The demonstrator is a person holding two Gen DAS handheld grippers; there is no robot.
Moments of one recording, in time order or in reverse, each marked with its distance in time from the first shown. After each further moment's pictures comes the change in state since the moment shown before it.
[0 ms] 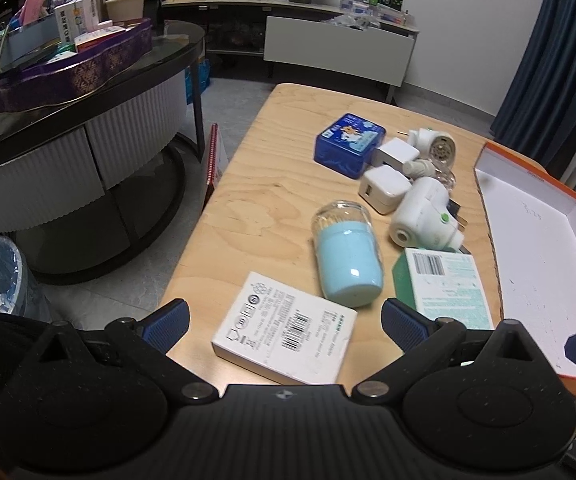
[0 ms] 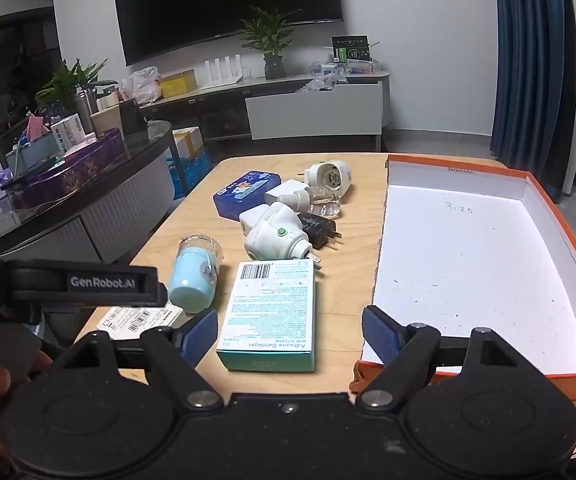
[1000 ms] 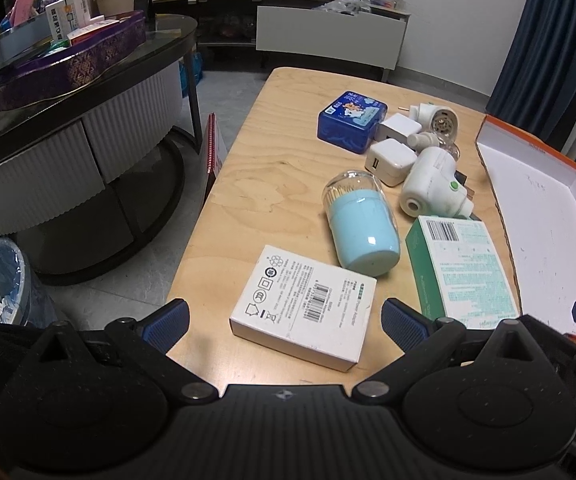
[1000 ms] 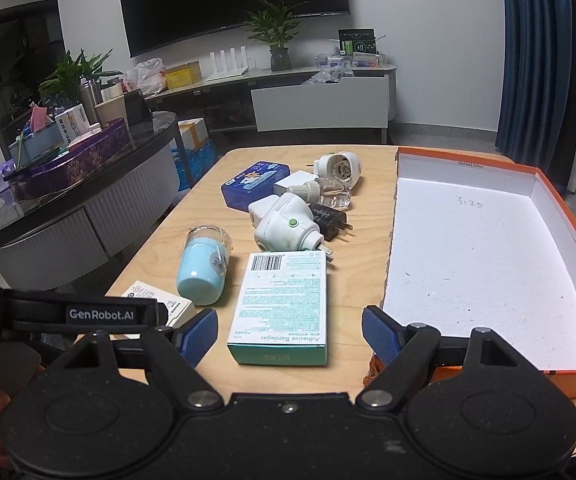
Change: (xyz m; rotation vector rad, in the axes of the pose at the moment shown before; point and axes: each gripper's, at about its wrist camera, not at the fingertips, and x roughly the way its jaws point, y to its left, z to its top) left arm 0.004 0.007 -0.015 0.061 0.025 -0.004; right arm 0.004 0.009 -0.001 -0.011 0.033 0.010
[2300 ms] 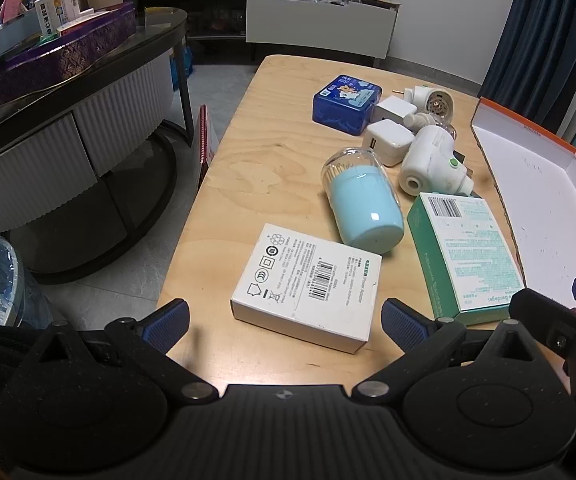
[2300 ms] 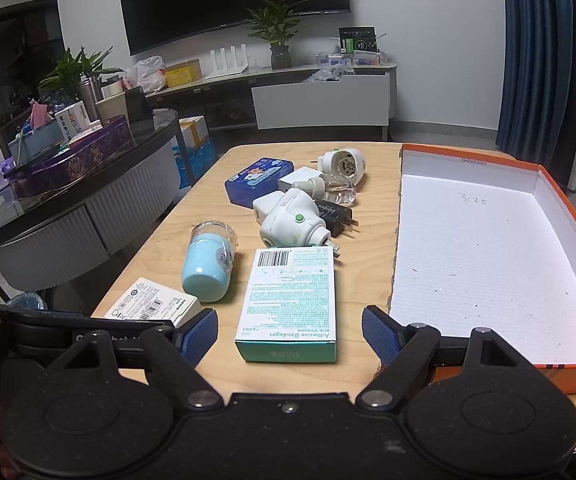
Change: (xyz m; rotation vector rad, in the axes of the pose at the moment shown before) left arm 0.006 0.003 -0.009 0.023 0.018 -0.018; right arm 0.004 0.004 -0.002 -0.002 0.024 -0.006
